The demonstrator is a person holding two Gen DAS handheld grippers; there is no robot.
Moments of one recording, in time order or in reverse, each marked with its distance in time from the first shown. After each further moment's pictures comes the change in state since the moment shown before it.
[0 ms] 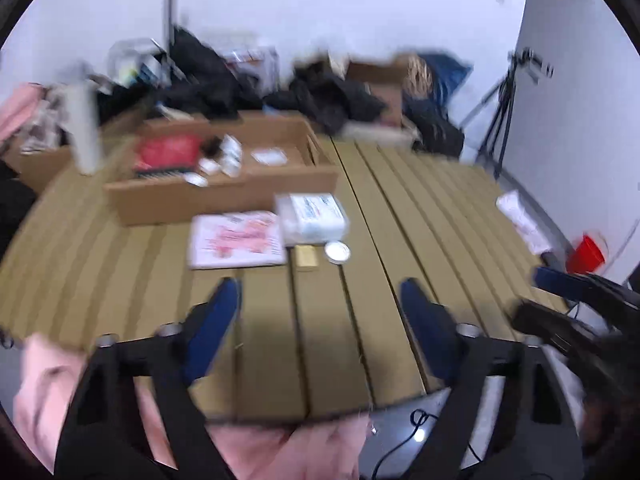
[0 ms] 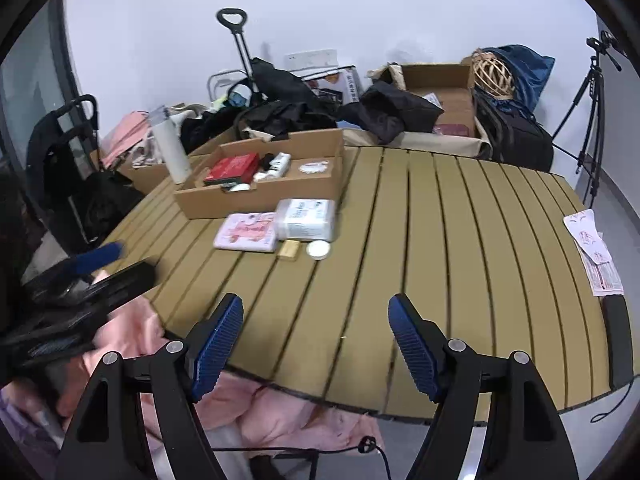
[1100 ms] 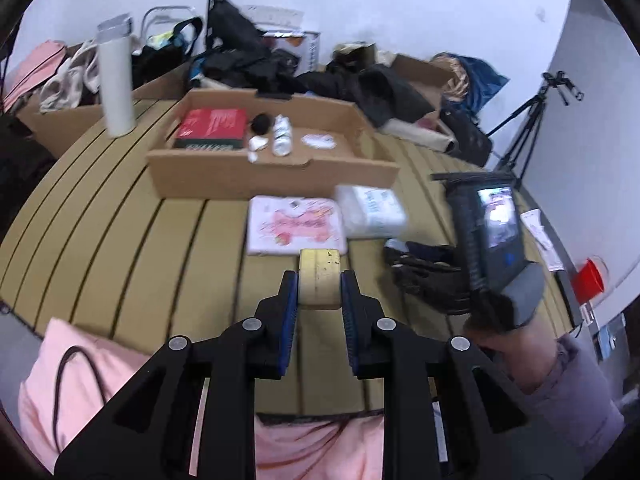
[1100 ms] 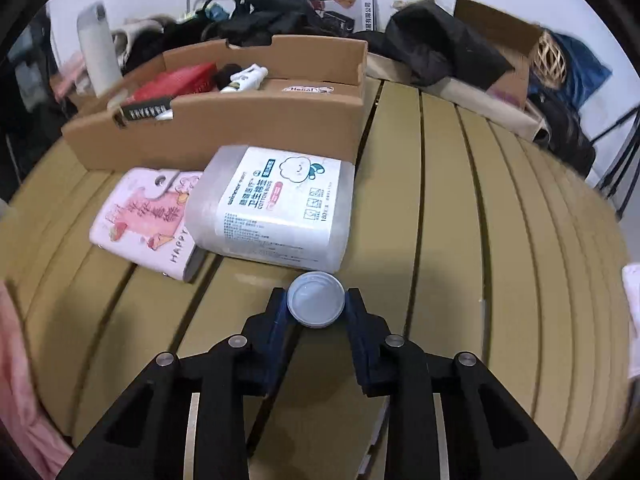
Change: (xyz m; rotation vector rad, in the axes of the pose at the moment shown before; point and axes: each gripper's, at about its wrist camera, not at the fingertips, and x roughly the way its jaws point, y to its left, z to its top) left arm -0.020 0.065 -0.004 -0.145 0.031 0.038; right arm 0.216 0.026 0.032 -0.137 0.224 -0.112
